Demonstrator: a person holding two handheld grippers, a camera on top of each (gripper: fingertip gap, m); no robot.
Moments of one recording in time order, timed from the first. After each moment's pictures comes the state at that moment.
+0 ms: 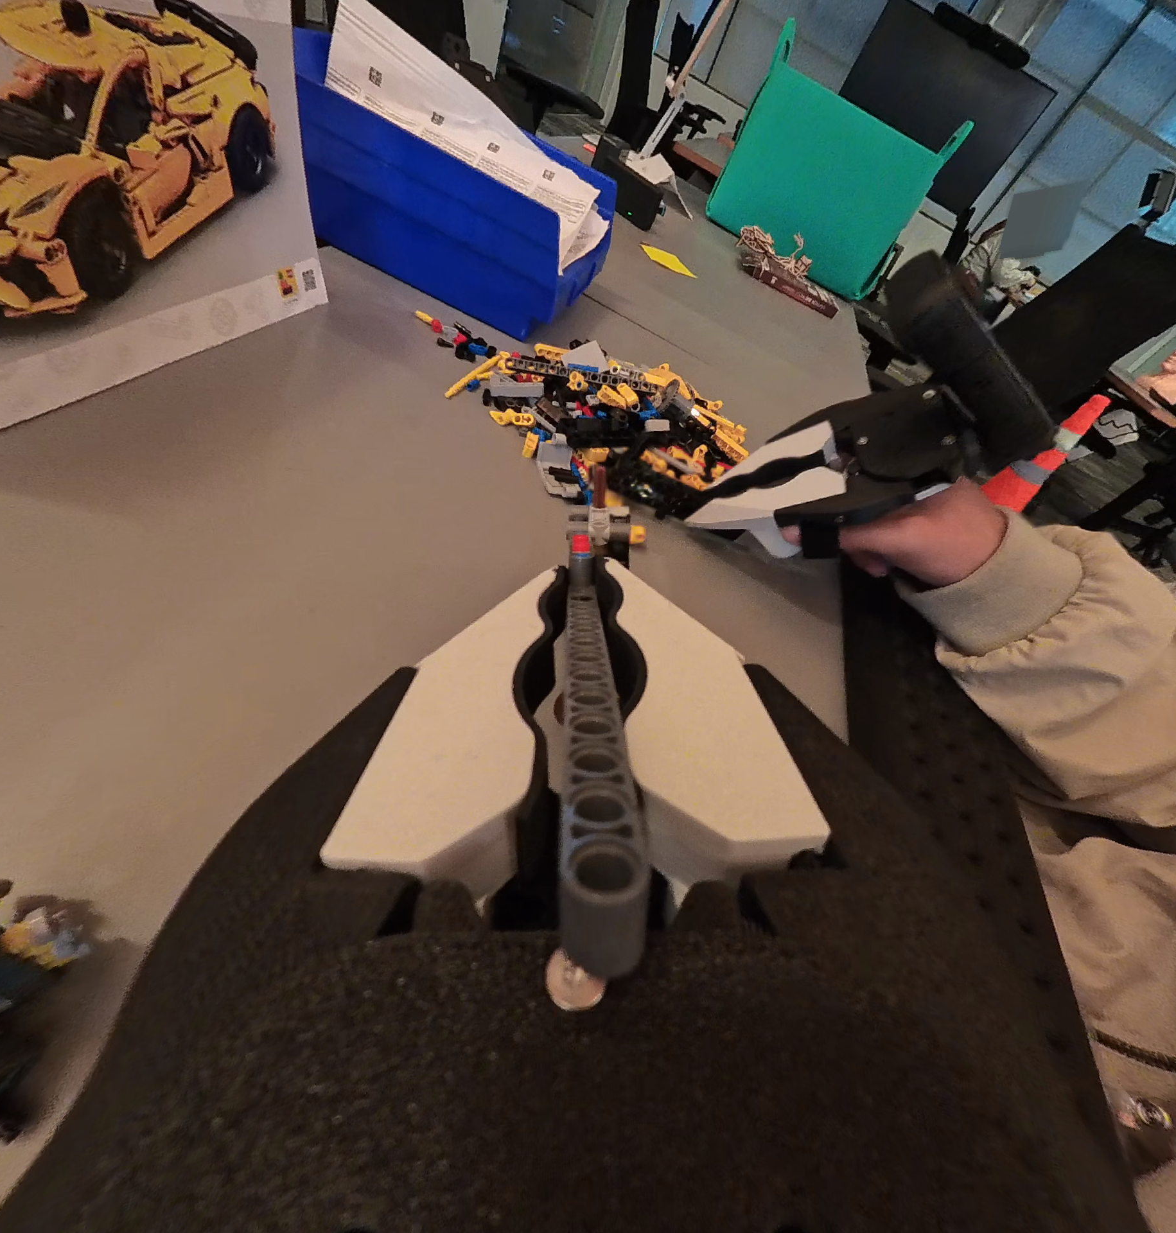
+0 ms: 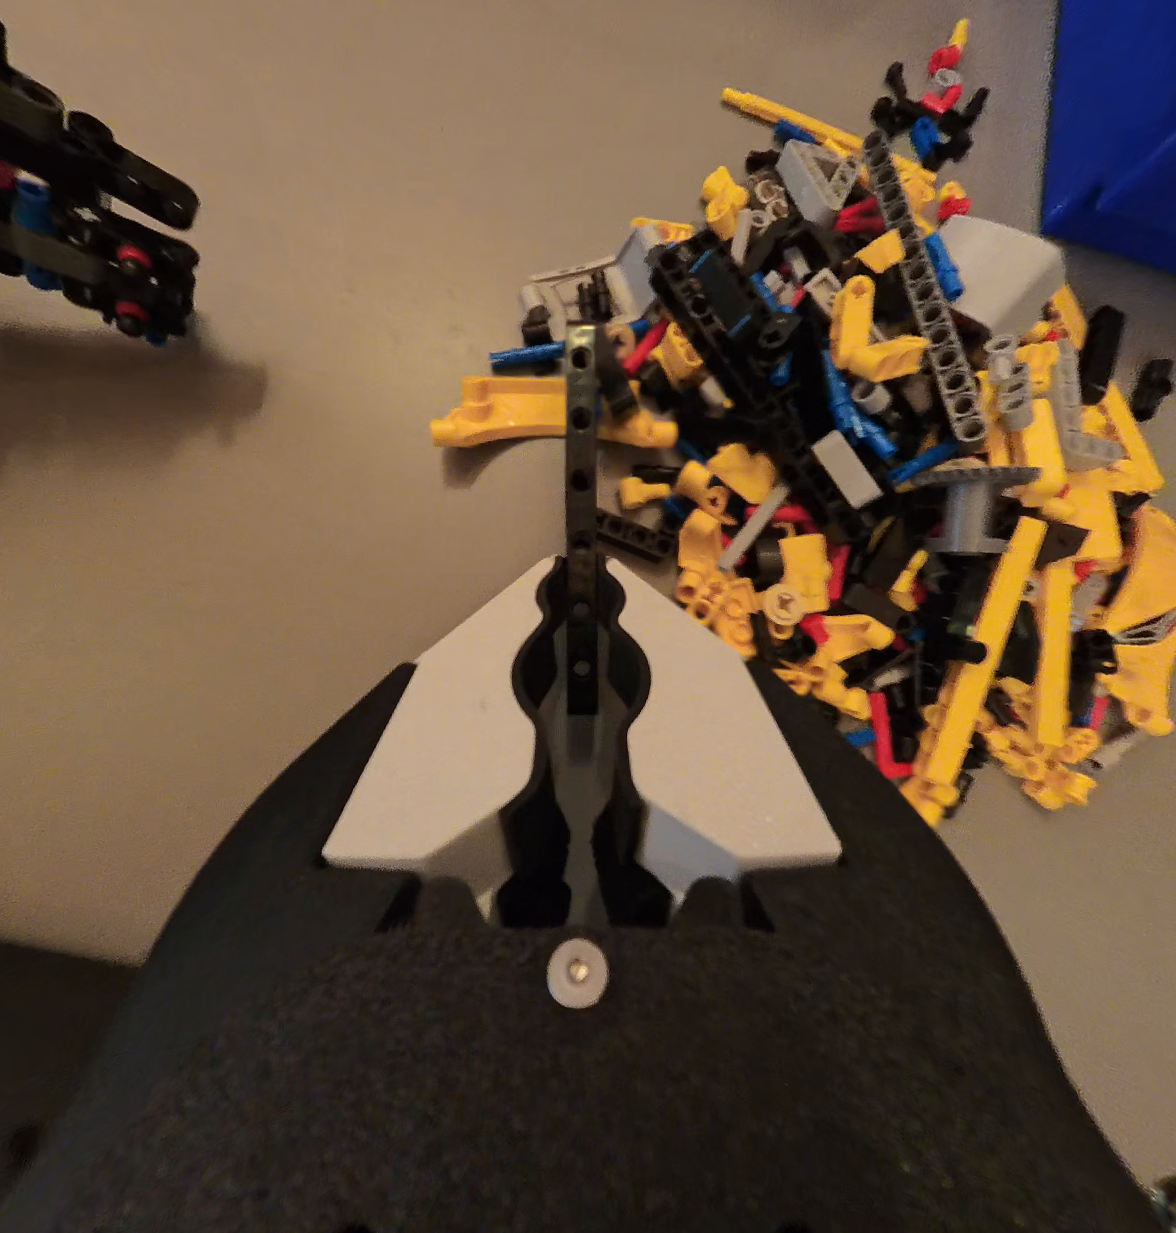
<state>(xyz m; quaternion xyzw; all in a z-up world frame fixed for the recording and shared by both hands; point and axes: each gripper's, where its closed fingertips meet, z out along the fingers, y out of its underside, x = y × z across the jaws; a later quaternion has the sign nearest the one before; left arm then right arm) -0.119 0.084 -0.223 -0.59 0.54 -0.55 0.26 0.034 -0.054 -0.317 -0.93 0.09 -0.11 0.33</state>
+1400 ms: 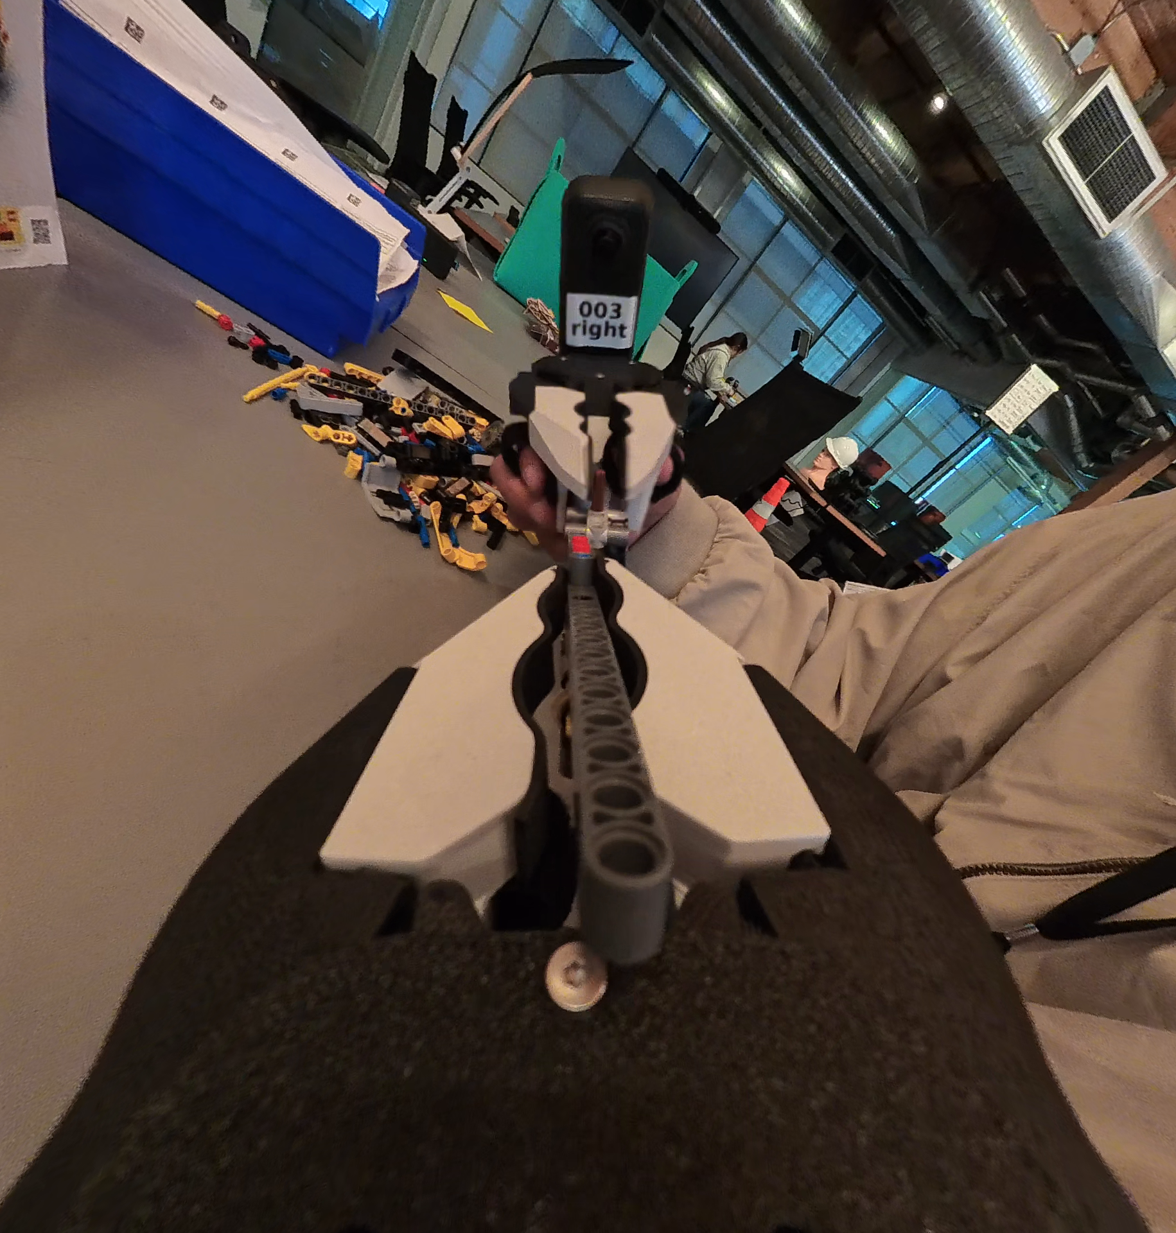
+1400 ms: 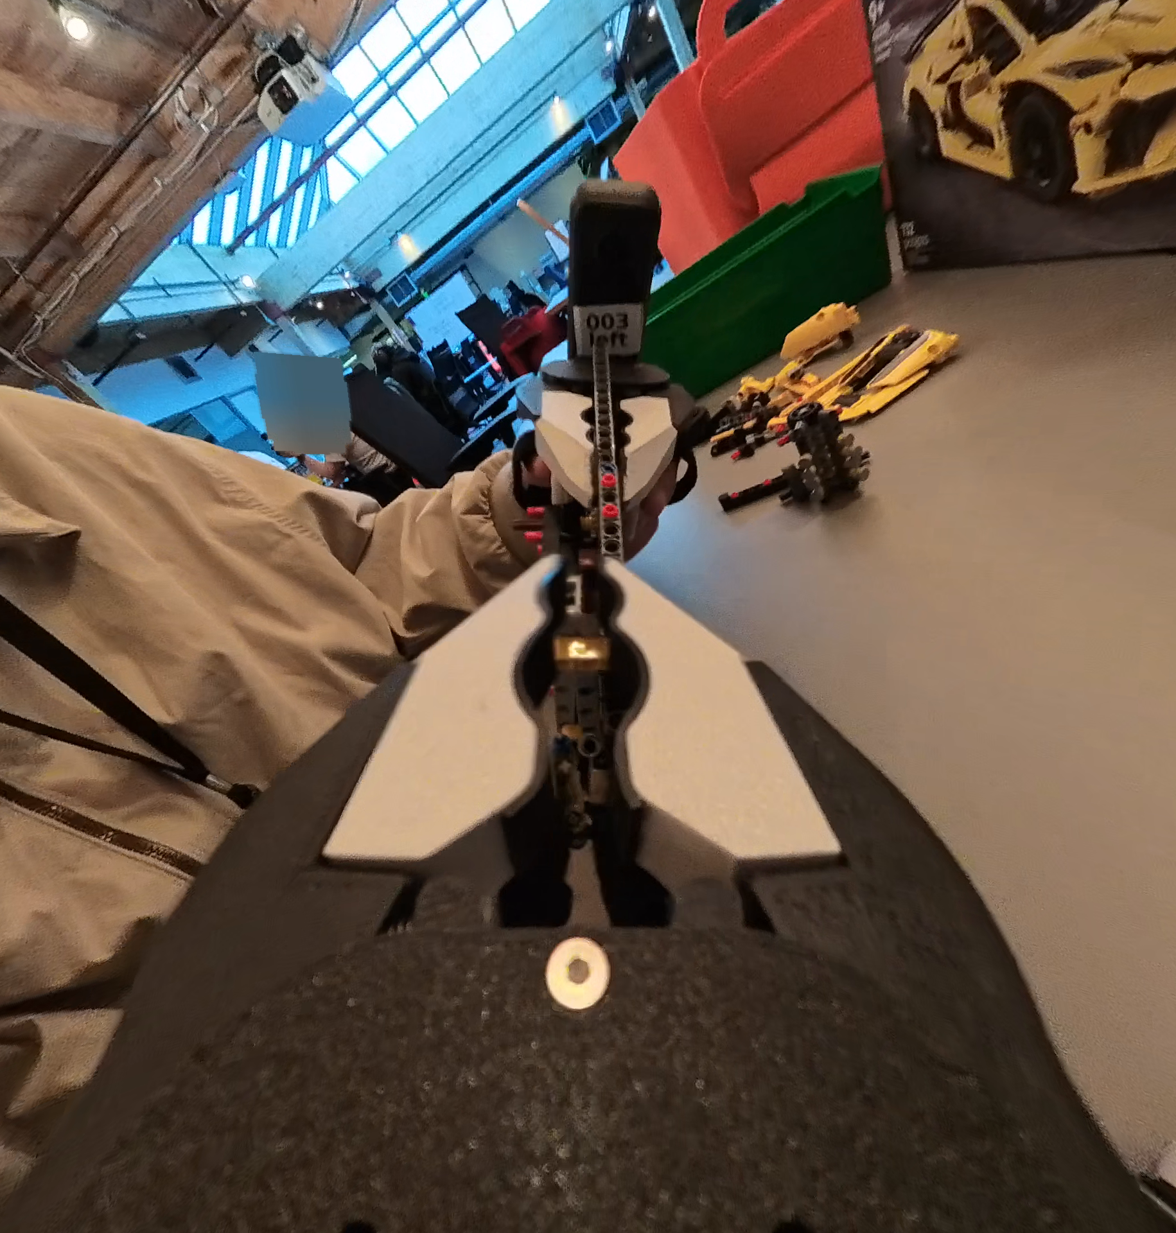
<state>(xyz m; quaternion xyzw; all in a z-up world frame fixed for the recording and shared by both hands) -0.131 0.064 -0.204 -0.52 0.49 -0.69 0.13 -0.098 0.038 -0.200 -0.70 -0.18 0.50 0.48</state>
